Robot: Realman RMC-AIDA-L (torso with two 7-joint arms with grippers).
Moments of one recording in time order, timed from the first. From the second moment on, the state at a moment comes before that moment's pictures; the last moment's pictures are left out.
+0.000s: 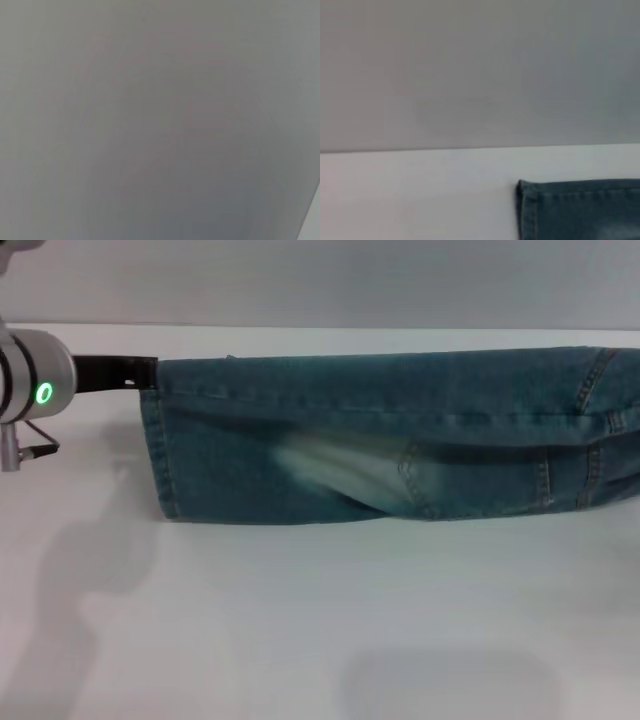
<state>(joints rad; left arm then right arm) -0.31 -2.06 -1.56 -1.64 2.82 -0.99 -0.11 0.25 2.07 2.54 0.56 -1.30 1.30 -0.91</state>
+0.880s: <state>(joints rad) -0.43 -2.06 -1.54 -1.36 2.74 -0.72 -0.02 0.35 2.06 2.70 0.40 -1.24 1.12 -1.06</state>
